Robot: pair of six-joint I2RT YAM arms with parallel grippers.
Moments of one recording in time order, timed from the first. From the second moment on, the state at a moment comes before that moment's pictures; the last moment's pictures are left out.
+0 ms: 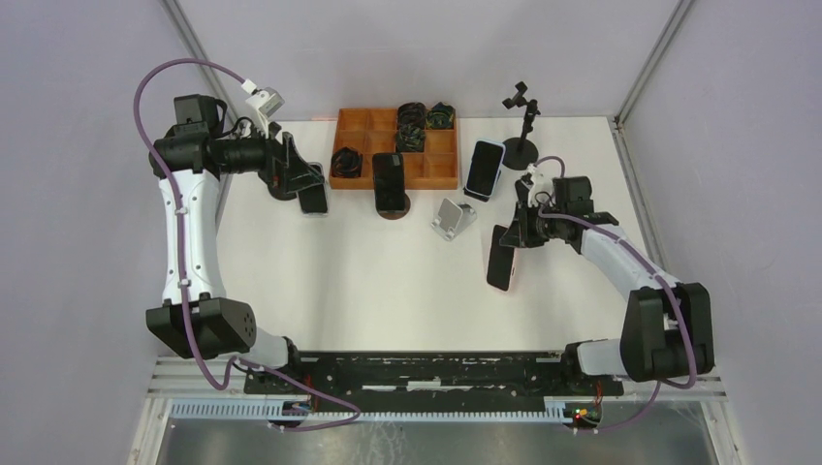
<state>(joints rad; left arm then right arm) 0.19 1.47 1.76 -1.20 1.01 0.48 0.11 1.34 0.81 -0.38 -0.56 0.05</state>
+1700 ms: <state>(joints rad) 0.19 1.47 1.74 -1.18 1.03 0.48 0.21 1.40 0.79 -0.38 -0.20 0.07</state>
